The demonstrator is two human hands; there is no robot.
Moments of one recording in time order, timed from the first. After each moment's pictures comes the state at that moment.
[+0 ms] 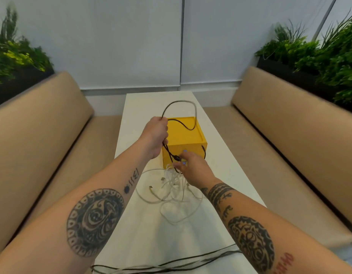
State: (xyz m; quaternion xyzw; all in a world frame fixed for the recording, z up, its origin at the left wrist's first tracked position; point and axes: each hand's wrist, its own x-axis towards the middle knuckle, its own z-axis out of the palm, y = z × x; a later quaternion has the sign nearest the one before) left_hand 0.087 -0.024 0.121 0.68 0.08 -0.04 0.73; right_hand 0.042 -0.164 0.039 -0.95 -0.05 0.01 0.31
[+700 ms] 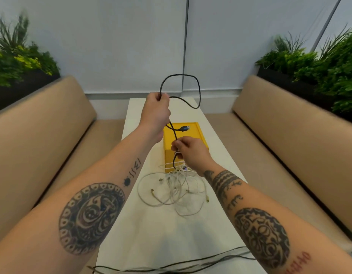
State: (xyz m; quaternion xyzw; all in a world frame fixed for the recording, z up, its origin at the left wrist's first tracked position) left_hand 0.073 -0.024 0.187 0.66 0.02 0.11 0.74; right_hand 0.052 -0.147 0.092 -0.83 -0.05 0.00 0.55
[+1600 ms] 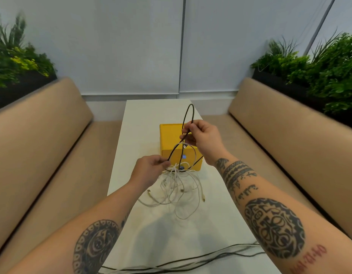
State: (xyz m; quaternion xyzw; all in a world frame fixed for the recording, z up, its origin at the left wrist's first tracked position) left_hand 0.034 0.011 0.039 0.83 0.00 0.02 0.55; right_hand 0.048 -0.174 0.129 -0.69 -0.05 -0.06 0.72
